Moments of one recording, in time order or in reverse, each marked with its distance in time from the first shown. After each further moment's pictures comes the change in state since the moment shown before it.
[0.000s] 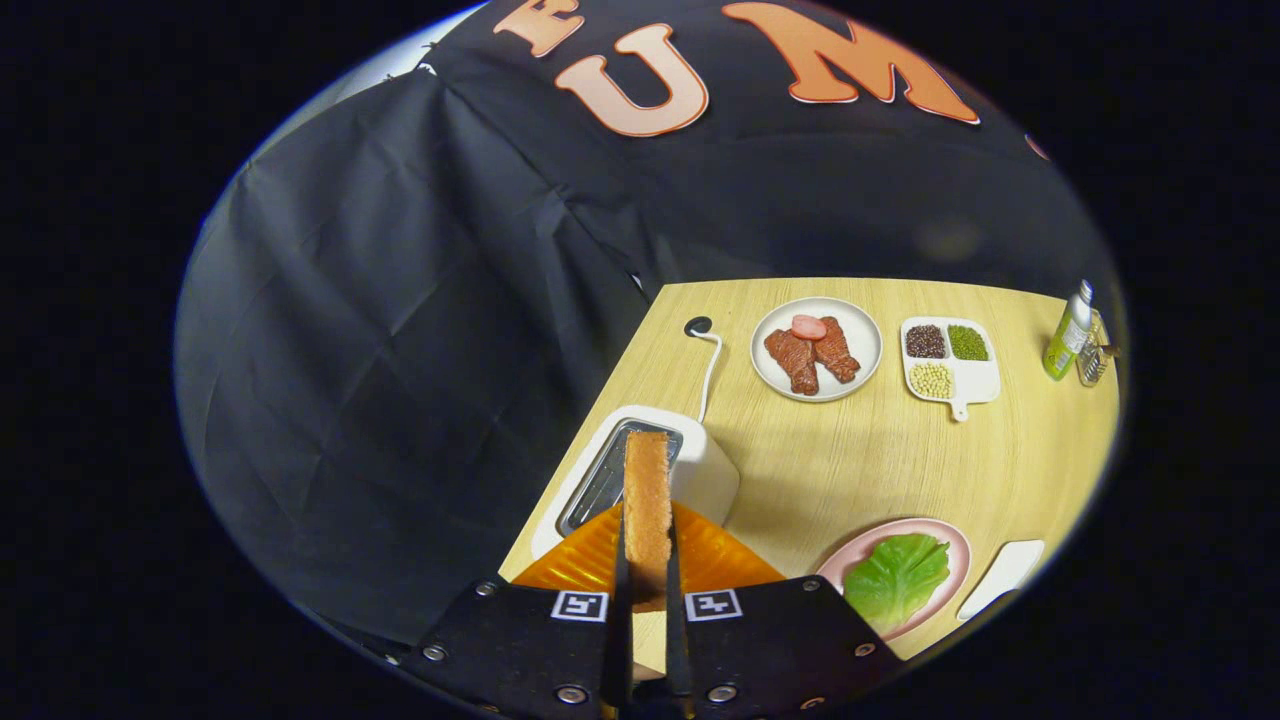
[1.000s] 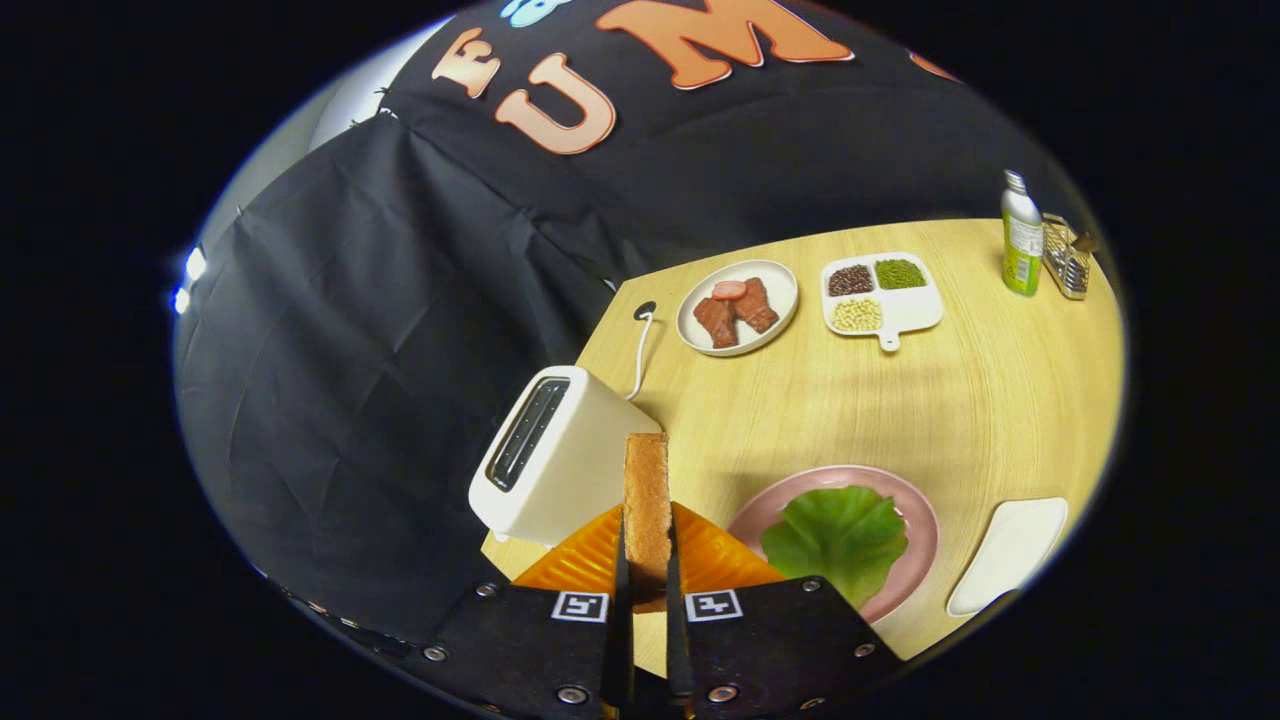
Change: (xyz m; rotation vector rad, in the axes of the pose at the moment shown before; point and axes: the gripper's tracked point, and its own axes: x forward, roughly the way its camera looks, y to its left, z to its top) arm -0.034 -0.124 -0.070 0.102 -0.048 0.056
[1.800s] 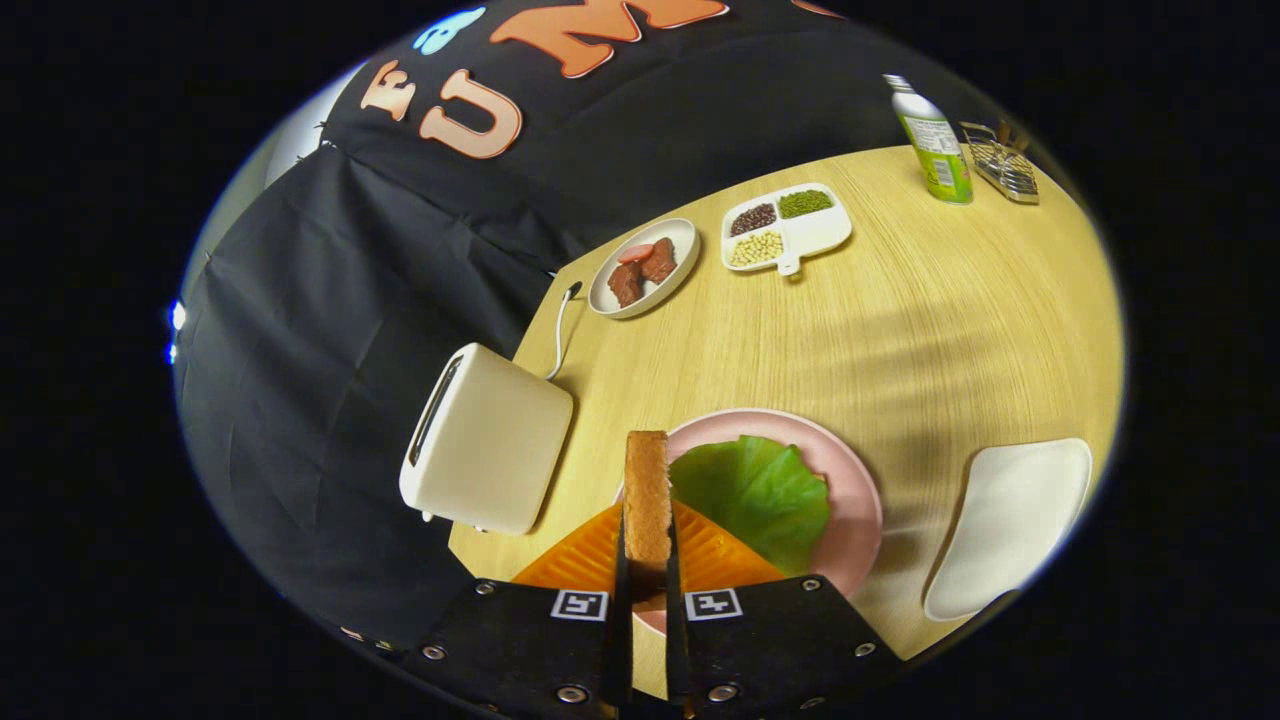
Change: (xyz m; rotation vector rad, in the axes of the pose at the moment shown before) arm 0.011 -0.092 -0.054 0.127 0.033 -0.040
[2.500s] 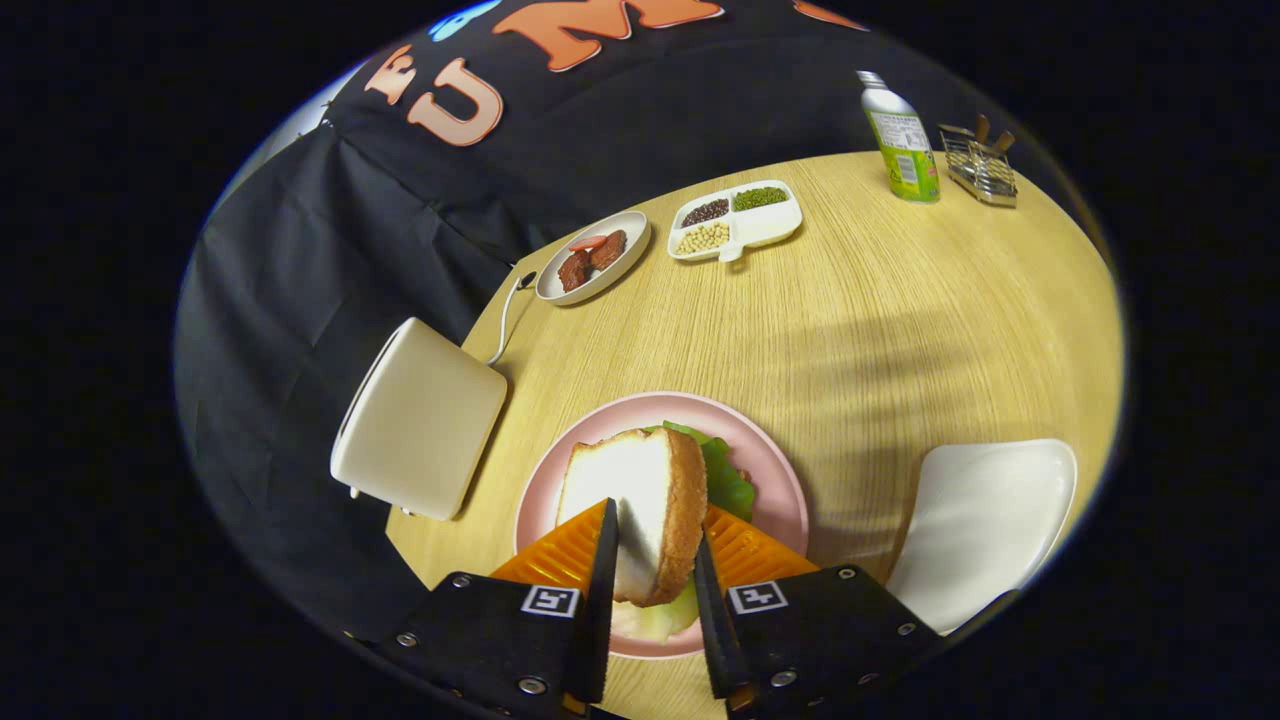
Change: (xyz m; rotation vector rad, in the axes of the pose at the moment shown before) arm 0.009 -0.052 -0.011 -0.111 -0.043 -0.139
